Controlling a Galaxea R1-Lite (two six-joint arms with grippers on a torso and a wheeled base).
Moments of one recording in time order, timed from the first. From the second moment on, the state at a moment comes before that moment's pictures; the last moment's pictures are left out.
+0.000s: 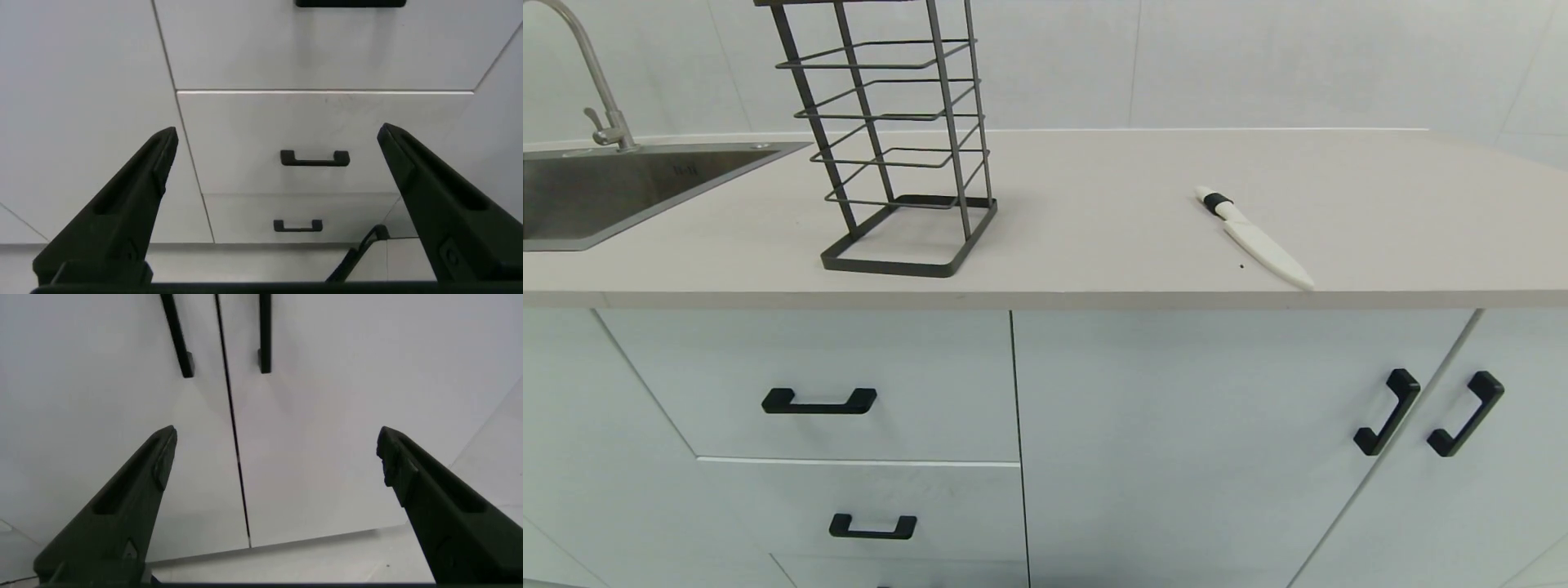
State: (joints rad) left arm 0.05 0.08 0.00 0.00 -0.08 0.00; right arm -0.18 0.11 0.00 0.00 0.03 0.02
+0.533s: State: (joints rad) left arm 0.05 0.08 0.00 0.00 -0.08 0.00; right arm -0.18 0.11 0.00 0.00 0.03 0.01
